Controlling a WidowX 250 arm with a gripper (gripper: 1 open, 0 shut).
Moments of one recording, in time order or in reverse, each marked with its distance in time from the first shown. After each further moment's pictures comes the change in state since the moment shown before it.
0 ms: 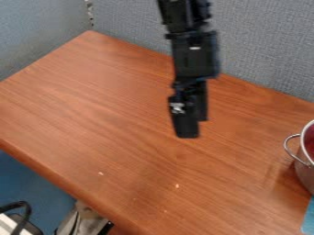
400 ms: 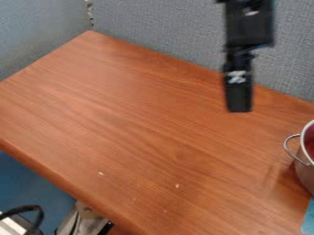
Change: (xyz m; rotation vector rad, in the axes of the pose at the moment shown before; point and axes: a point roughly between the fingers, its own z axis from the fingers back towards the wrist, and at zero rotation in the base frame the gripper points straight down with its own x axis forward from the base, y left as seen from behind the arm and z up) arm 0.053 0.005 0.029 -0.006 0.034 0.068
